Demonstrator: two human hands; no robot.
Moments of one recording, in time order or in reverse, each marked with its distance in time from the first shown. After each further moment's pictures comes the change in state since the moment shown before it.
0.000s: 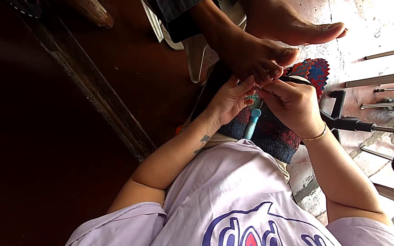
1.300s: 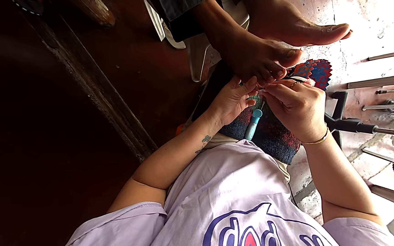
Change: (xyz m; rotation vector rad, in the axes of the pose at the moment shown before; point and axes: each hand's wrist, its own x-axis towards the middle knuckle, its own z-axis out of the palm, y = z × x) left_hand -0.001 0.000 0.001 0.051 0.007 -0.001; right_hand -0.002 -0.008 -0.002 -0.188 0.068 -0.060
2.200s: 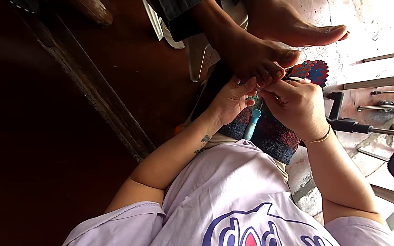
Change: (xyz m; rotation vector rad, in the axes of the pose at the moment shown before) left_hand 0.001 -0.001 -0.001 0.006 -0.007 0.010; right_hand 0.010 0.000 -0.004 -0.003 -0.100 0.029
